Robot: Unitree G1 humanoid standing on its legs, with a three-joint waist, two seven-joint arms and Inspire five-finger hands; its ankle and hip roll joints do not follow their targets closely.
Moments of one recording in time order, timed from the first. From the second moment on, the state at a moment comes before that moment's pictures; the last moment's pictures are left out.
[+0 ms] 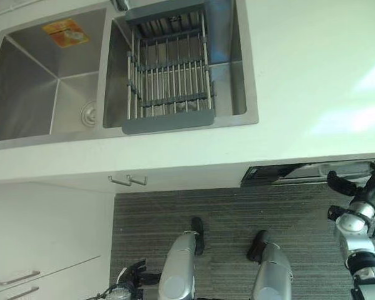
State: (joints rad) left arm -0.01 0.28 -0.15 1.08 -0.29 0.03 0.05; right arm -0.35 -0.61 0.02 0.88 0.26 -0.31 -0.60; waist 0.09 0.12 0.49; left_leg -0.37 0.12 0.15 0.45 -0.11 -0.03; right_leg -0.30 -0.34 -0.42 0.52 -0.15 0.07
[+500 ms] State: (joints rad) left arm 0.03 0.26 -0.05 1.08 -0.28 -0.08 -0.08; right arm -0.33 -0.59 0.07 0.86 0.30 -0.22 -0.54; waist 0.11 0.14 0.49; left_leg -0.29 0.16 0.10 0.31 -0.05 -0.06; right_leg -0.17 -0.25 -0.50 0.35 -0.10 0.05
